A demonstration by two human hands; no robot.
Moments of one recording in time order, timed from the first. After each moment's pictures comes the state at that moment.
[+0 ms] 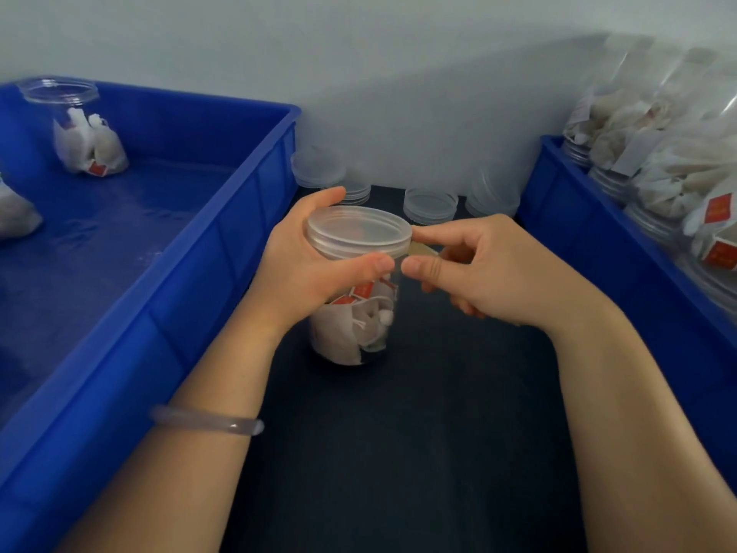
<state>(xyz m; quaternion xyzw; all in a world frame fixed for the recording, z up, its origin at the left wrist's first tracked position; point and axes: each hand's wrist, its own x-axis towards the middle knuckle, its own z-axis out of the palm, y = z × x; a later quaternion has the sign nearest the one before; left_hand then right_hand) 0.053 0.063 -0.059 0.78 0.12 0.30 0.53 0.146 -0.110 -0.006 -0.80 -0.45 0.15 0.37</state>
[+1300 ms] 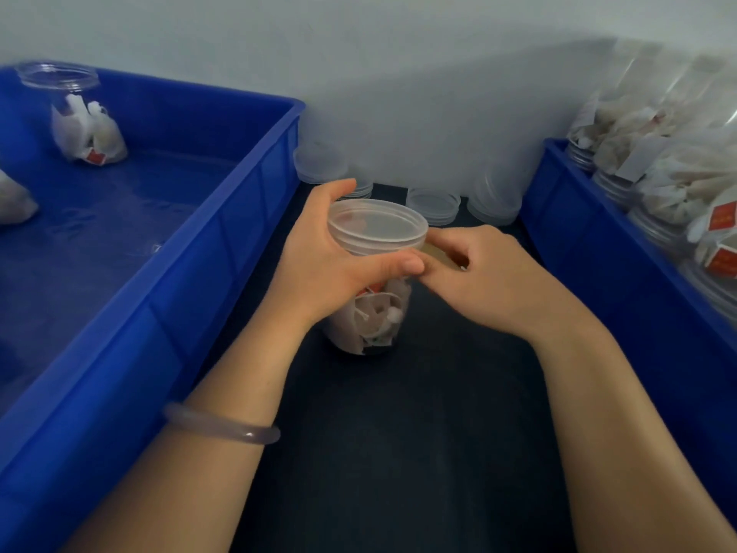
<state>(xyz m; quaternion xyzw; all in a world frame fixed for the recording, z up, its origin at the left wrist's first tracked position) 0.058 0.051 -0.056 0.79 0.13 0.30 0.51 0.145 -0.102 -0.015 -0.84 -0.43 0.11 0.30</state>
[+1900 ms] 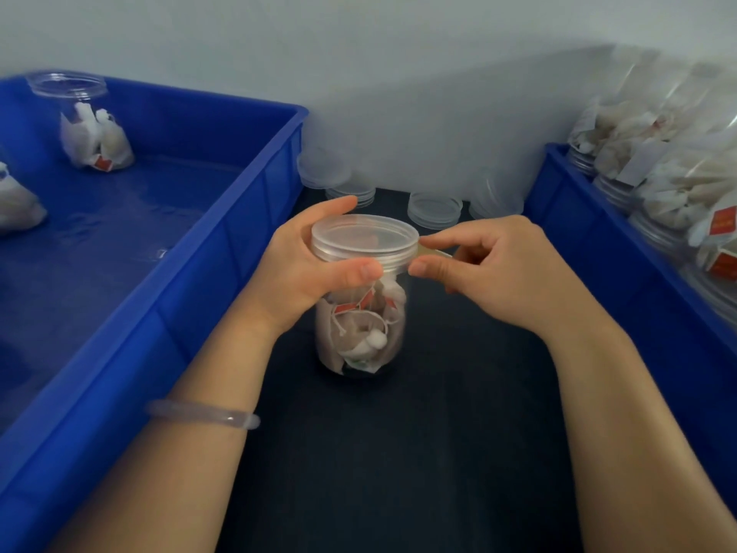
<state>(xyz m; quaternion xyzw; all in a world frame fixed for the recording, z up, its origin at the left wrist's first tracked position) 0.046 0.075 -0.063 0.74 0.08 0.24 0.63 0.148 -0.107 -0.010 -0.83 -0.42 0.05 0.36</state>
